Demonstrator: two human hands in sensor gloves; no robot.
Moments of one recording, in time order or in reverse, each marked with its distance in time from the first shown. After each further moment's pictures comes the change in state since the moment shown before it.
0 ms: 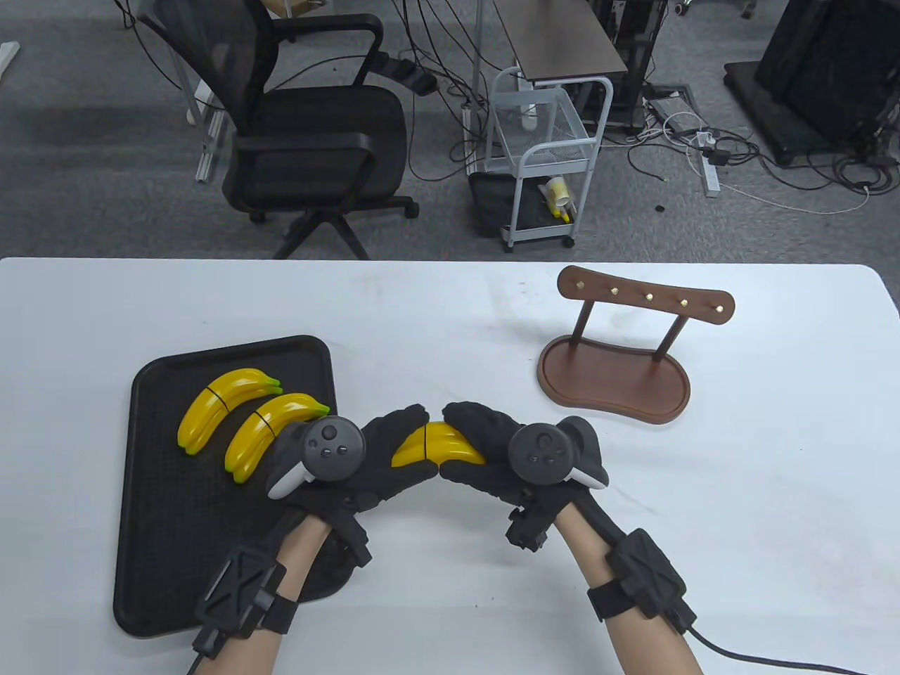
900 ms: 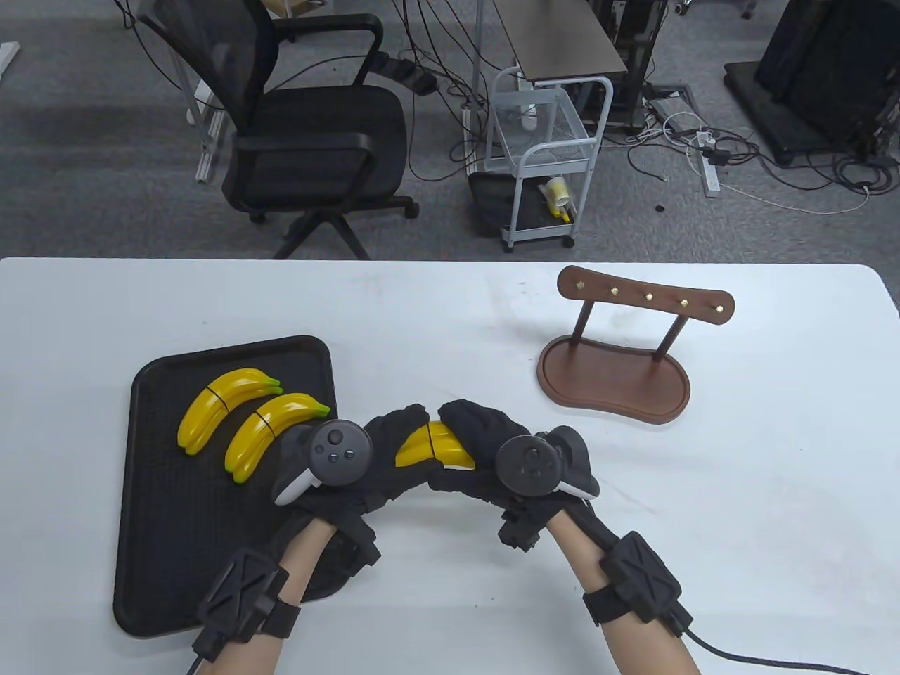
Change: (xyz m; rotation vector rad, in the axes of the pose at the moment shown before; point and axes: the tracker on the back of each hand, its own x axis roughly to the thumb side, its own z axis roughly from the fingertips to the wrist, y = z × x) left_hand 0.006 0.001 0.000 0.062 0.014 0.000; right_hand 0.010 0.001 0.000 -0.062 -0.015 0.060
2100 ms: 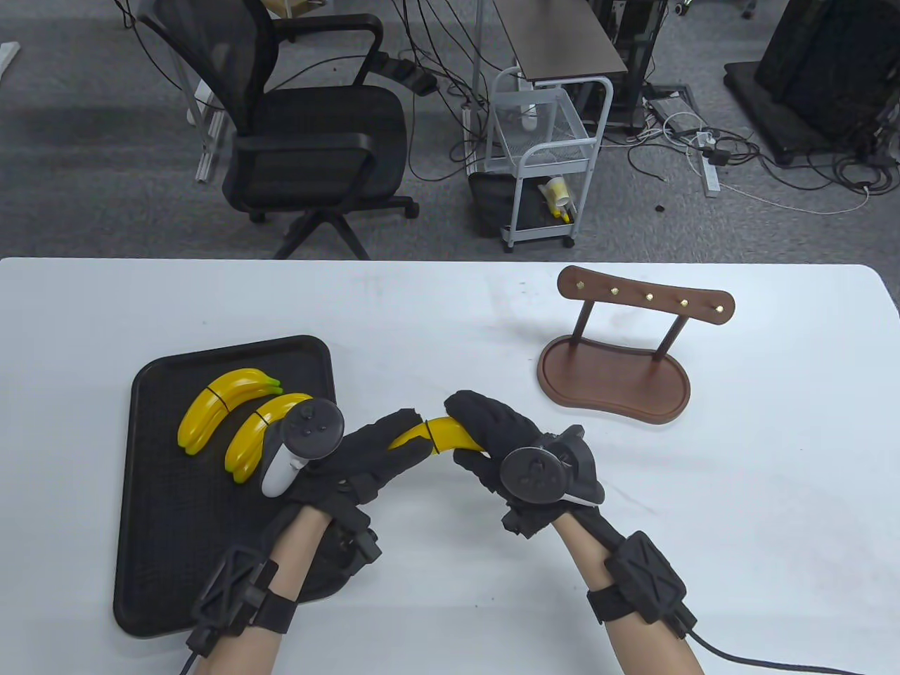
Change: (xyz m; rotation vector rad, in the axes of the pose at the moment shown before) left_hand -0.023 0.002 -0.002 -0.103 0.134 0.414; right_hand 0.006 -0.008 0.004 -0.144 -0.045 0.169
